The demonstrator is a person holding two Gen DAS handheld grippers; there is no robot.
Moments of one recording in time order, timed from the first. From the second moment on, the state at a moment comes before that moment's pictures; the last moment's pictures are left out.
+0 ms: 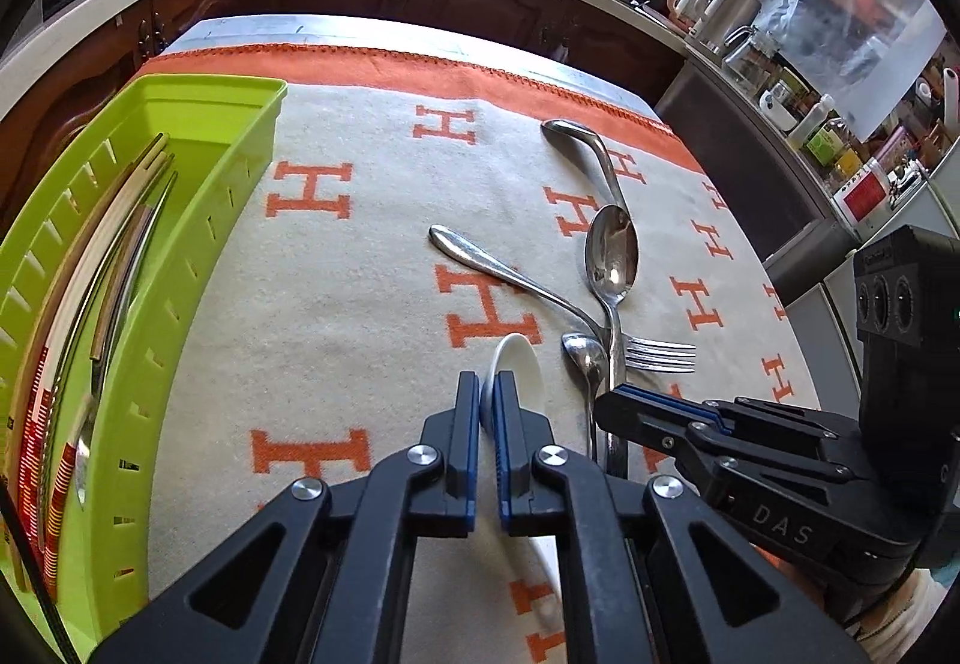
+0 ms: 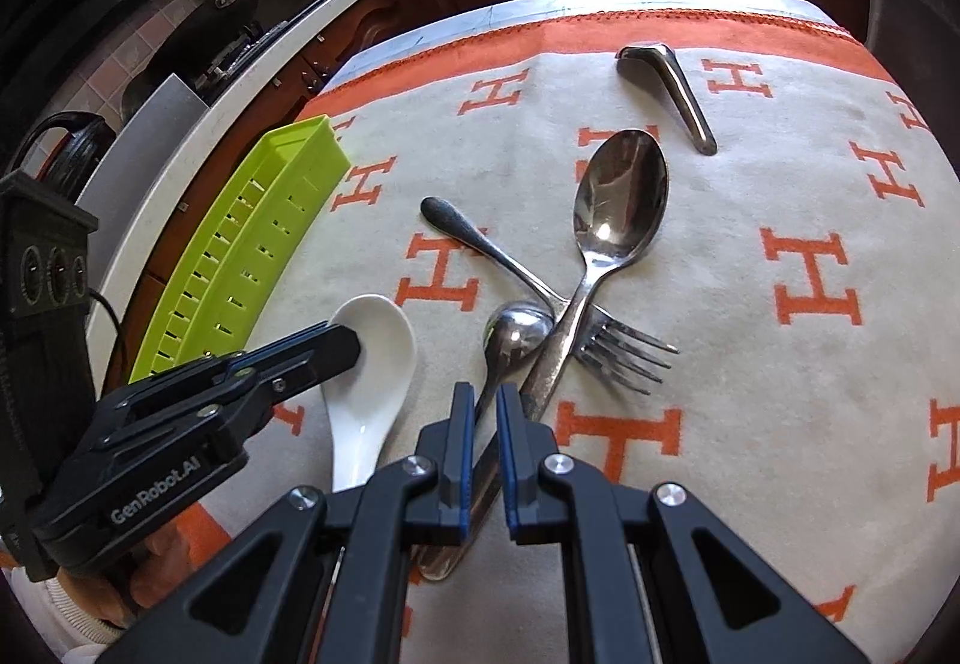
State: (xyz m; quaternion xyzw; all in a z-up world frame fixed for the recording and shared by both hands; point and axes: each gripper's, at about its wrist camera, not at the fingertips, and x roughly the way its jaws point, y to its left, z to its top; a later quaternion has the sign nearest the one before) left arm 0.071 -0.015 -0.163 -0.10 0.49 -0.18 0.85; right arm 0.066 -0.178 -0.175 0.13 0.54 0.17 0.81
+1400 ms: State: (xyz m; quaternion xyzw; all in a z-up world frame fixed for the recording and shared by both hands) left arm 0.046 0.096 -0.087 -0.17 0.41 -0.14 0.89; right arm 0.059 -0.122 -0.130 0.11 0.46 0.21 0.86
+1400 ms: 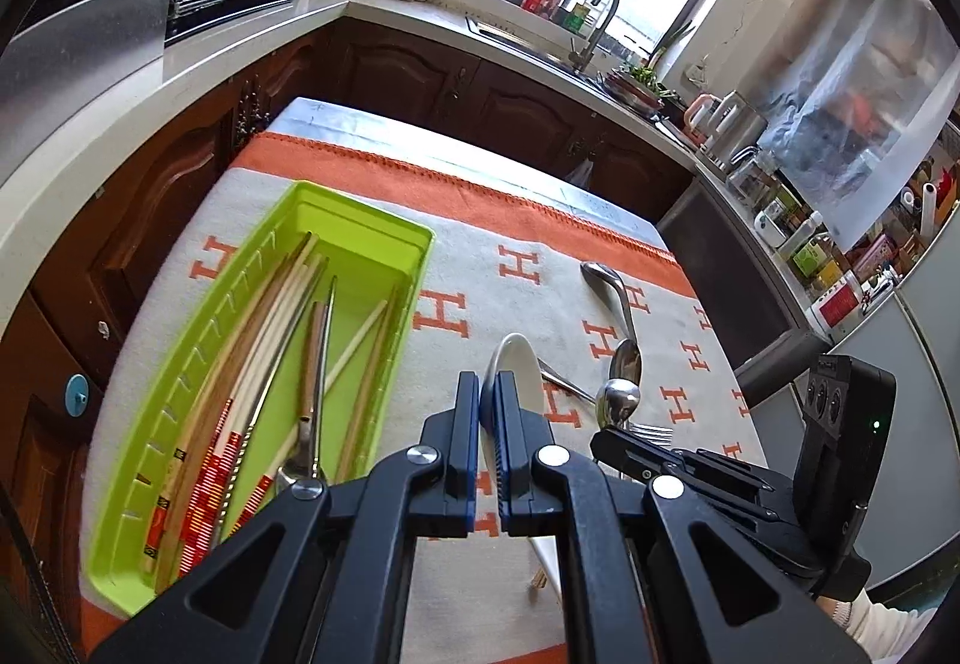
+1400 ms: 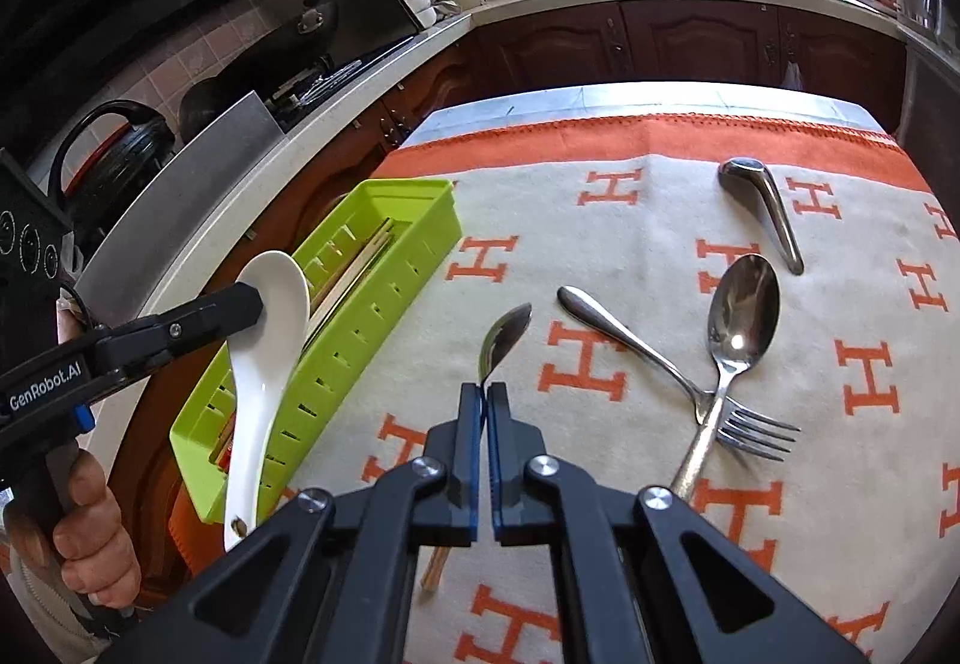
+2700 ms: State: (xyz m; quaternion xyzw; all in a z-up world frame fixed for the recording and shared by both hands) left arm 0.057 0.167 -0.131 -0.06 0.46 -0.04 0.89; right arm 0.109 0.012 -0.134 0.09 0.53 0.30 0.79
